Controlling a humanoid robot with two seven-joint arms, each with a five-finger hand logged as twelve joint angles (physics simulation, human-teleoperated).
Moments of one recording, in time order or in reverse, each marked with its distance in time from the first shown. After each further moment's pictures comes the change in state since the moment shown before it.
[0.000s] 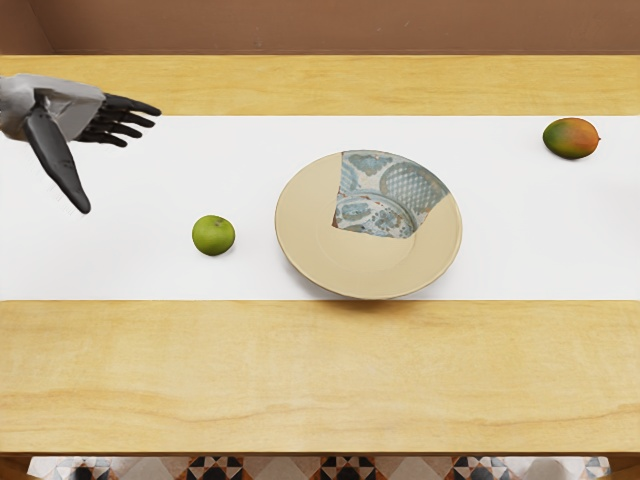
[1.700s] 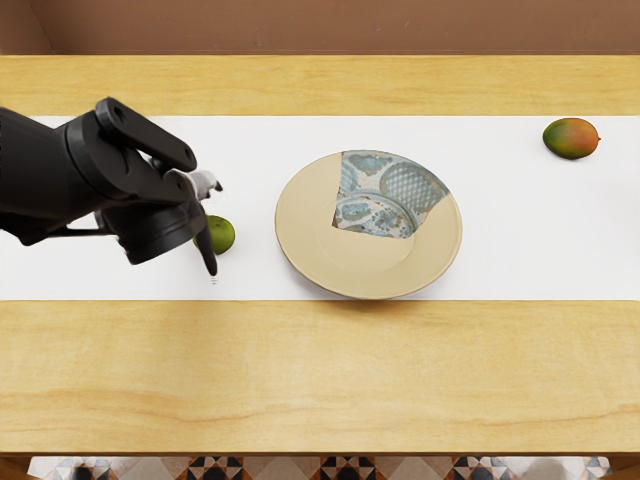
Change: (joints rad) left arm -0.043 -0.795 0.195 -0.294 -0.515 1.025 0.379; right arm -0.001 0.000 -0.002 -0.001 0.001 -0.005 0.000
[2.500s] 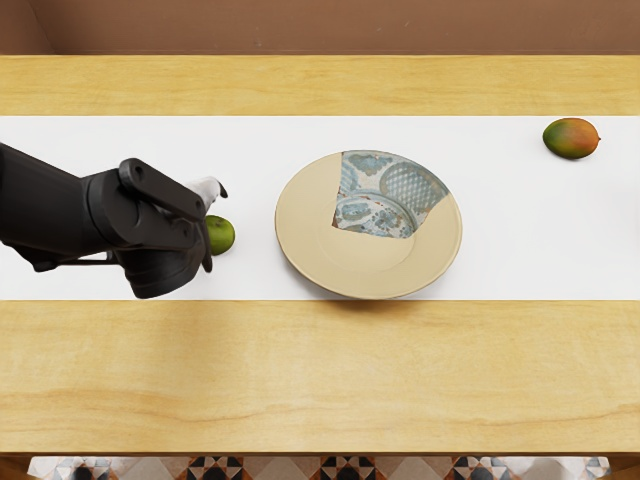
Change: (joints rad) left arm 0.176 0.000 -0.031 0.066 0.257 0.167 0.006; right arm 0.000 0.000 0.000 0.000 0.000 0.000 0.000
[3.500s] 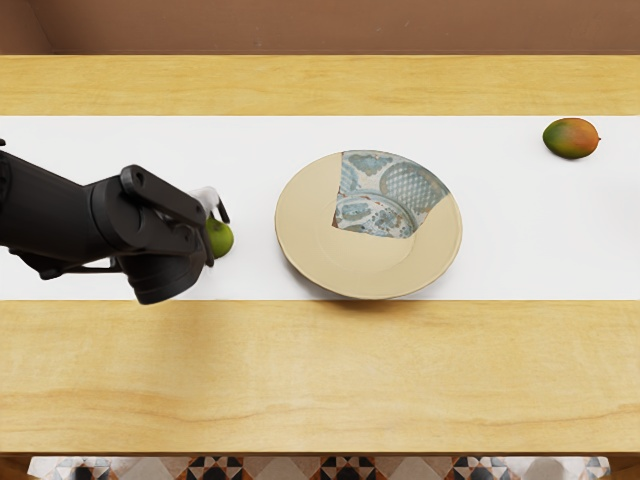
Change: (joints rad) left arm 0.040 0.000 -0.010 0.022 -0.033 -0.003 -0.001; right arm 0.000 0.000 0.000 0.000 0.000 0.000 0.000
